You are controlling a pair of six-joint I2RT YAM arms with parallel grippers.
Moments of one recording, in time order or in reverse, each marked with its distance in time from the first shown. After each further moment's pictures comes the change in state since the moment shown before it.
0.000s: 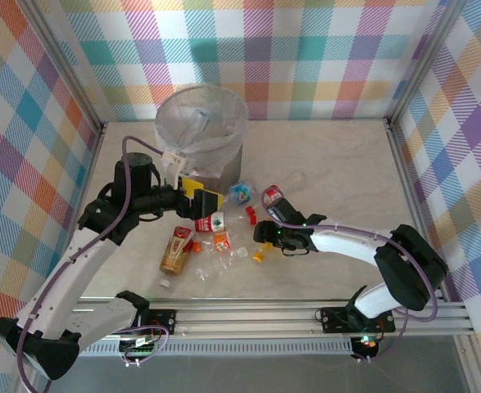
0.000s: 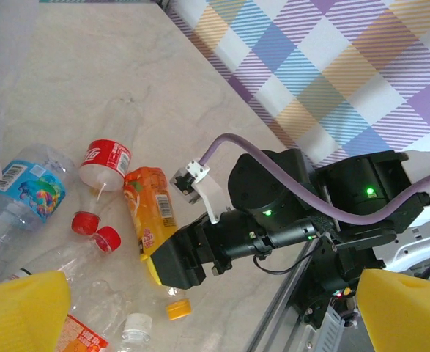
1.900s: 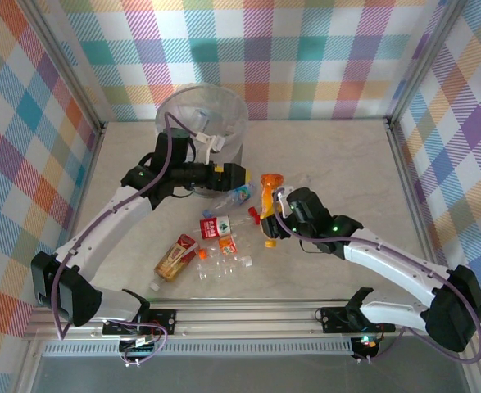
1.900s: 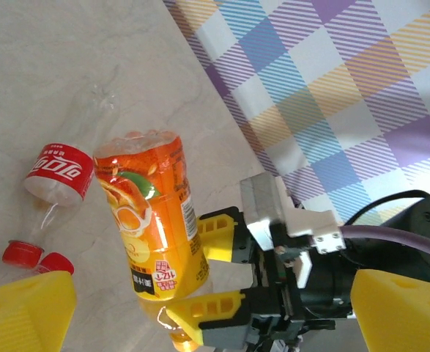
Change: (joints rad) left arm -0.061 0.361 0.163 0.153 0.071 -0.213; right arm -0.021 -0.344 0.038 -0.055 -0.018 -0.603
